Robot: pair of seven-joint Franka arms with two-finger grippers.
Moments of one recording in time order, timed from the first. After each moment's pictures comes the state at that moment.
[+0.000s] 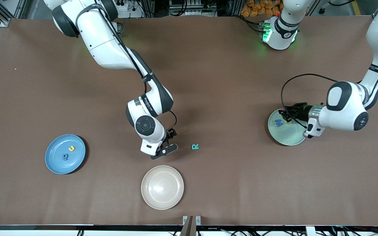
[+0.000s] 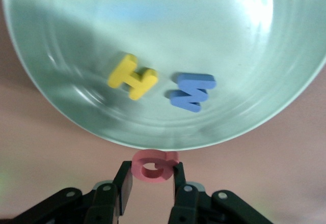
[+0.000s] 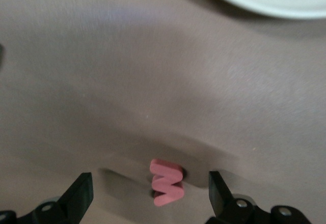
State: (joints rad) left arm 0.84 0.66 -0.84 -1.99 0.08 1.97 -0.65; right arm 0.59 0.92 -0.06 -1.31 0.14 2.16 0.03
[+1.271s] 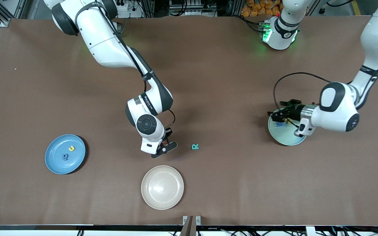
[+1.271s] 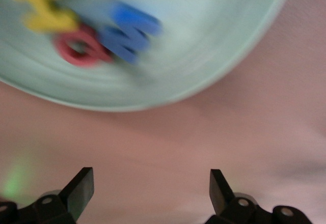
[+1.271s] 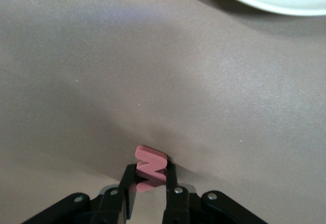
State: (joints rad) left arm 0.73 0.67 -0.85 -1.99 -0.10 2.01 -0.78; right arm 0.59 0.90 -0.08 -1.33 0.11 2.15 -0.01
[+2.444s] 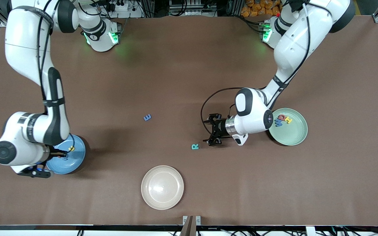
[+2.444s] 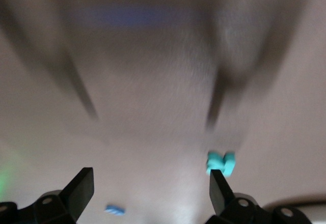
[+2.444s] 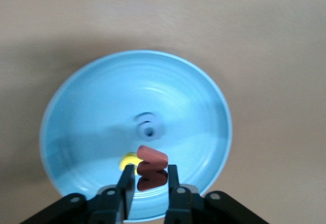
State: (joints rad) left arm -0.21 0.84 -0.42 -1.66 -0.75 2.64 -1.45; right arm 0.22 0.81 -0.42 -1.36 0.14 1.96 -0.01
